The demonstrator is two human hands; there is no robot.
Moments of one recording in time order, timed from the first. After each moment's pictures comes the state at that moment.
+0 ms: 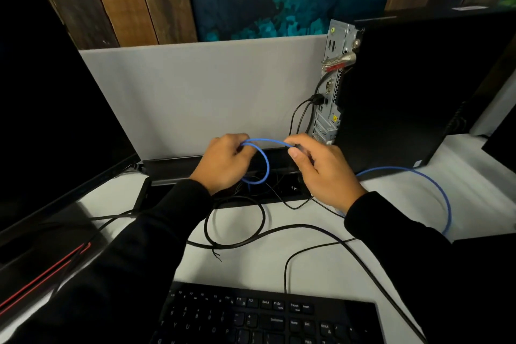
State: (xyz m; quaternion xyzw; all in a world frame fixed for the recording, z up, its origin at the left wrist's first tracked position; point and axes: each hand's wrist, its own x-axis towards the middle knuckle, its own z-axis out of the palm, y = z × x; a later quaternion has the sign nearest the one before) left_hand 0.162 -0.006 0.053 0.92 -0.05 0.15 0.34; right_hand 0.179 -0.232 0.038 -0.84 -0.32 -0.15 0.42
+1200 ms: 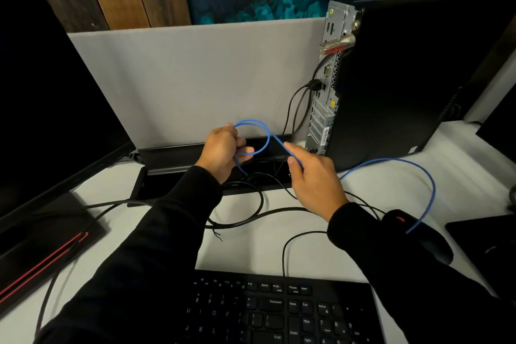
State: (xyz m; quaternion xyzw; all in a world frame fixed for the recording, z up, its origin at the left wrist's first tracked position) left_hand 0.188 -0.017 0.033 0.61 0.20 0.03 0.77; right_hand 0.164 -0.219 -0.009 -0.88 -0.21 -0.16 0.39
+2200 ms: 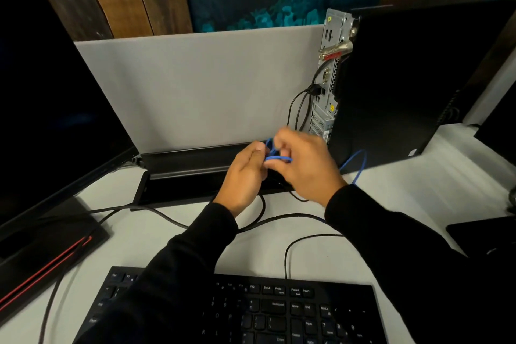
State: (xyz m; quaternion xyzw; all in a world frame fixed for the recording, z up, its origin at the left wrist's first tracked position) left_hand 0.136 -0.051 0.012 0.72 -0.06 0.07 0.69; right_hand 0.162 -0.206 0.046 -0.85 -0.35 -0.17 0.35
